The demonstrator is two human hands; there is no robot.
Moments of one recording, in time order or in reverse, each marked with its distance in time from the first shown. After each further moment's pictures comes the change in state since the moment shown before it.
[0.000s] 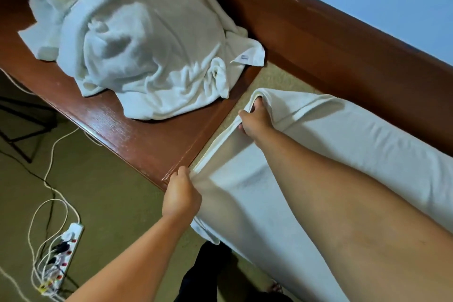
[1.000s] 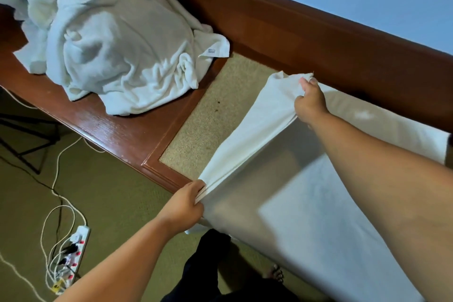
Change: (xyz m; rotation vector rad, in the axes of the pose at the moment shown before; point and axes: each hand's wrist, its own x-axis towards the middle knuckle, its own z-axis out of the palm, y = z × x) left_hand -0.086 0.007 0.033 -0.001 -0.389 0.414; right_hand -0.016 0.085 -0.212 -0.182 0.248 -0.207
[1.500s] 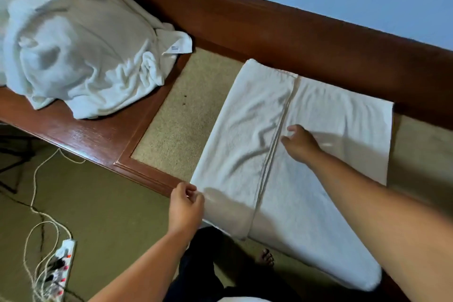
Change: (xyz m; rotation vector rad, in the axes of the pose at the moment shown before) left_hand -0.019 0.041 0.099 -0.300 0.467 -0.272; right_hand -0.114 0.114 -0.043 -0.180 -0.209 0.280
